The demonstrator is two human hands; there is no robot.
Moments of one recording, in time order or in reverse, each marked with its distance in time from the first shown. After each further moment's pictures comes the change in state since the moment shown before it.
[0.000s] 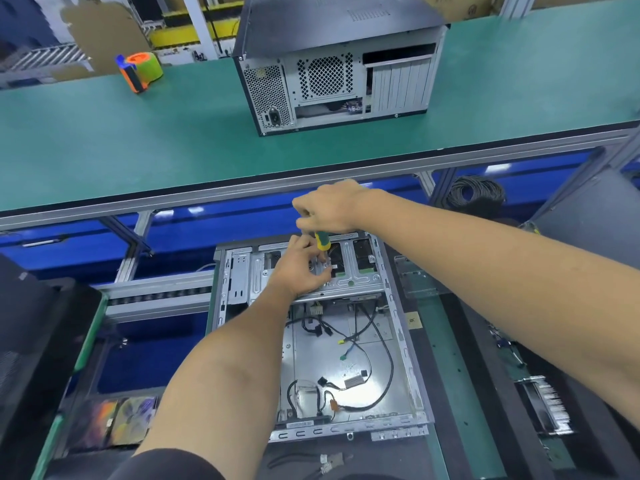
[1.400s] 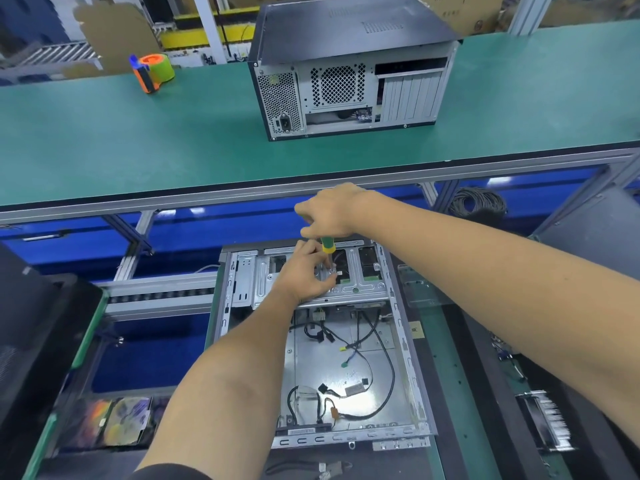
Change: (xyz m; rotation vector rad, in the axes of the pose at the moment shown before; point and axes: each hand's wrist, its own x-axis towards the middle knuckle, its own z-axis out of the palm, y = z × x) left_hand -0.001 -0.001 -0.002 -0.001 -0.003 0.015; right_hand 0.010 -0.015 -0.012 -0.154 -0.093 0.010
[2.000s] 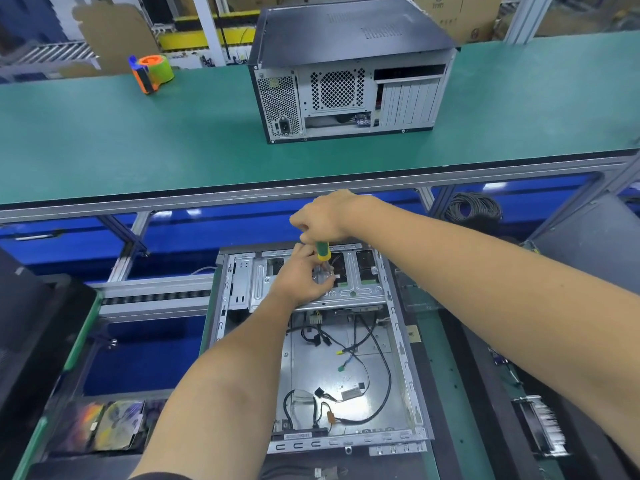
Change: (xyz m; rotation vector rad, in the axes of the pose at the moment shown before) left_hand 0.000 0.000 0.002 -0.051 0.034 0.018; right_hand 0.004 -0.005 -0.001 0.017 -0.046 -0.023
